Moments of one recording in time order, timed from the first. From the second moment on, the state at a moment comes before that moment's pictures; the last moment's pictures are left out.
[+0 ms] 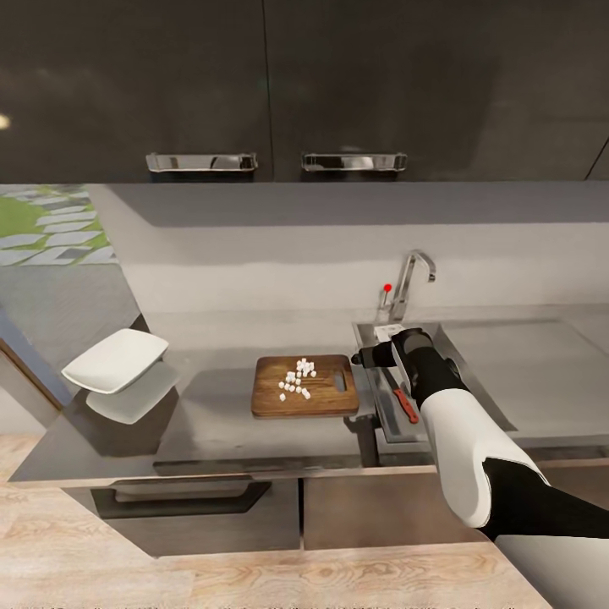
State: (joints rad) left arm -0.17 0.04 -0.16 0.08 0.31 -0.23 0.06; right arm -1.13 0.12 -0.23 -0.60 0.47 0.74 0.32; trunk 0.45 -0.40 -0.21
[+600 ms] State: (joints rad) left arm -0.17 0.04 -0.16 0.08 0.31 -0.23 0.06; right arm -1.13 0.12 -0.23 -0.60 0.47 0.74 0.32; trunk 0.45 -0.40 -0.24
